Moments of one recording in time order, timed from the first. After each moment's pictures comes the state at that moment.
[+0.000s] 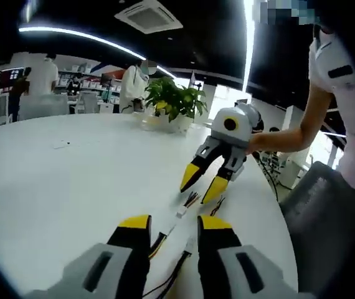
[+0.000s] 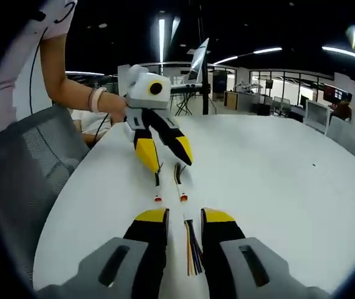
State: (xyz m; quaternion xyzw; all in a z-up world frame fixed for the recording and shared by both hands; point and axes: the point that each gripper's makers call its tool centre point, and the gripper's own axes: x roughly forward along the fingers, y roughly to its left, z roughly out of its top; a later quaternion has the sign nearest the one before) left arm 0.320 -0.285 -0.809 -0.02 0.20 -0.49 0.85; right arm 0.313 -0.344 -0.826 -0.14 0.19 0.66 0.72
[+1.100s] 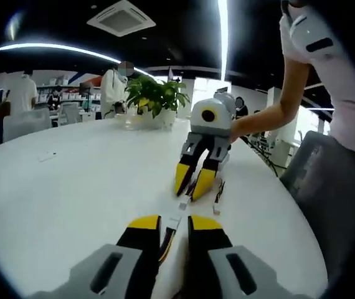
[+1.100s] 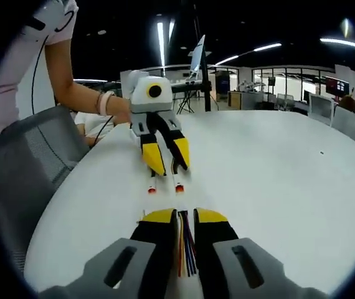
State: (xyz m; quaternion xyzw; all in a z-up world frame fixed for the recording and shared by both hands) left arm 0.323 -0.296 -0.829 0.04 0.16 -0.54 0.82; right arm 0.317 -0.339 -0.842 -0.12 0.19 0.67 0.71
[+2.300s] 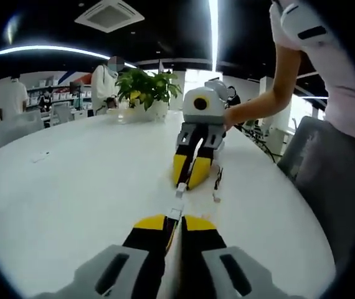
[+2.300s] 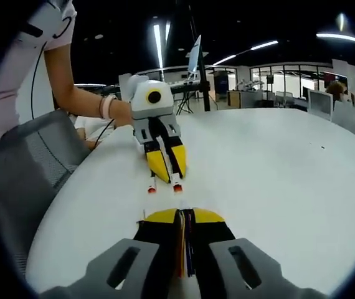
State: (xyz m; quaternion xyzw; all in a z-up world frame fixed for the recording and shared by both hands) left arm 0.315 -0.298 -0.838 0.08 0.17 -0.56 0.80; right arm 0.320 -0.336 -0.845 -0.11 0.20 0.67 0.71
